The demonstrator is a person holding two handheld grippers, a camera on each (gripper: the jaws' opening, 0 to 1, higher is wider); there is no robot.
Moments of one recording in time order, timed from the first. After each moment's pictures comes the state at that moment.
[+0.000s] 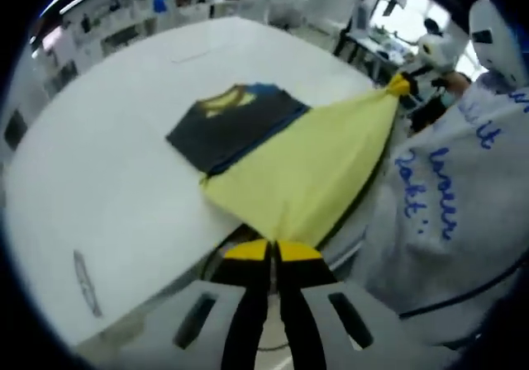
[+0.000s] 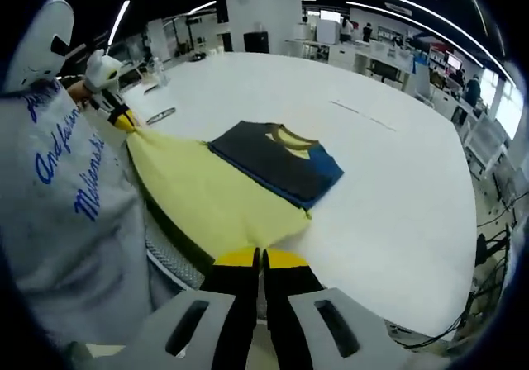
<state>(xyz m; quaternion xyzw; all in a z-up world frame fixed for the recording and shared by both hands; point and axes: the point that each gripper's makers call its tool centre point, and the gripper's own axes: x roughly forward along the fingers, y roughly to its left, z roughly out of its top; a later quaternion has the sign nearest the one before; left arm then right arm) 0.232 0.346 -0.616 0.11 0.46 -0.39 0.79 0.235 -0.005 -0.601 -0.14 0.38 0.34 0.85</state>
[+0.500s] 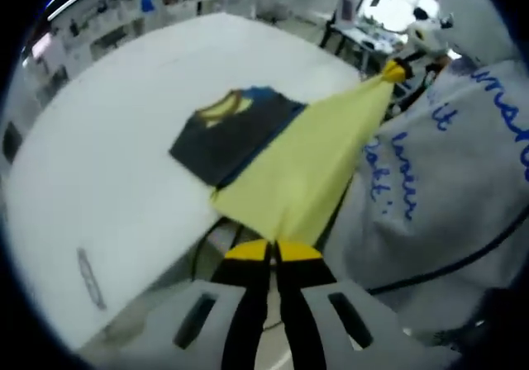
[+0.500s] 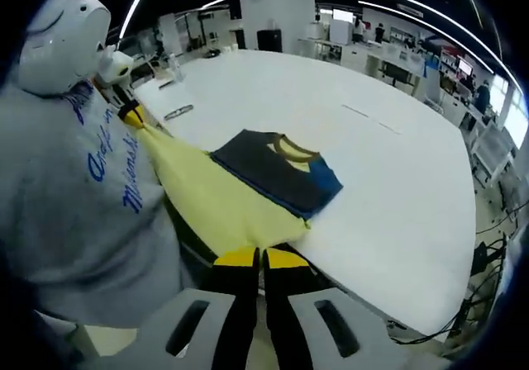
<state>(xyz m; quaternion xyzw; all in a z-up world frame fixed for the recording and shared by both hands) 0.198 0.342 -0.602 0.14 0.47 -0.41 0.77 0.207 0.001 -0.577 -0.15 0.39 0.37 0.83</state>
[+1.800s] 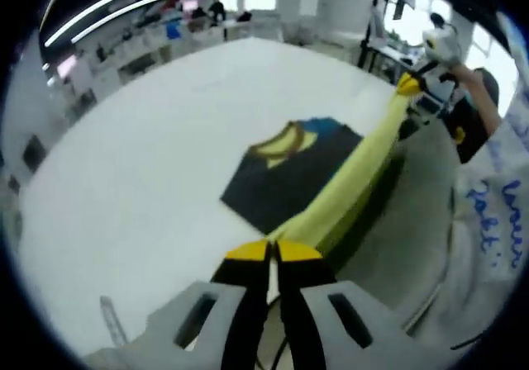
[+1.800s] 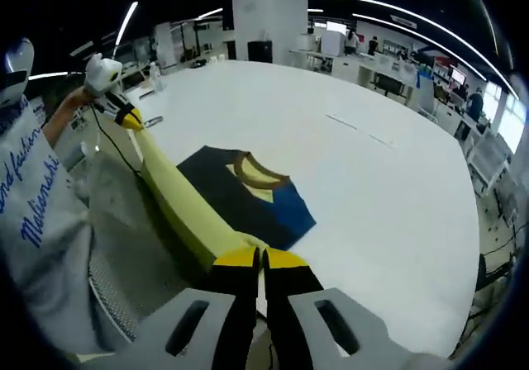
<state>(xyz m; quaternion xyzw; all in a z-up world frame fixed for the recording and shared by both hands) 0.327 0.349 -0.654 0.15 0.39 -0.34 0.84 0.325 -0.003 -0.637 -0.15 0.35 0.35 0.86</state>
